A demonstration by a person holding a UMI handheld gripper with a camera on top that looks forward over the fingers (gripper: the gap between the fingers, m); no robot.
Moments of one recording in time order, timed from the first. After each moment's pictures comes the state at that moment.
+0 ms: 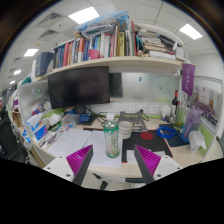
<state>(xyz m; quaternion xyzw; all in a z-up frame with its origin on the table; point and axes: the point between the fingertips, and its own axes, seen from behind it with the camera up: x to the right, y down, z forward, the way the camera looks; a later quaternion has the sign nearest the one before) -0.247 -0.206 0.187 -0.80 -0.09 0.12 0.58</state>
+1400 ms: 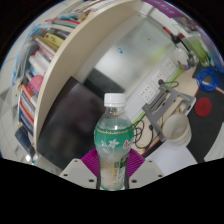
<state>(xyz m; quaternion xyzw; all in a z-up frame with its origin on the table) -0.407 0.071 0.211 -0.74 0.20 0.41 0.49</state>
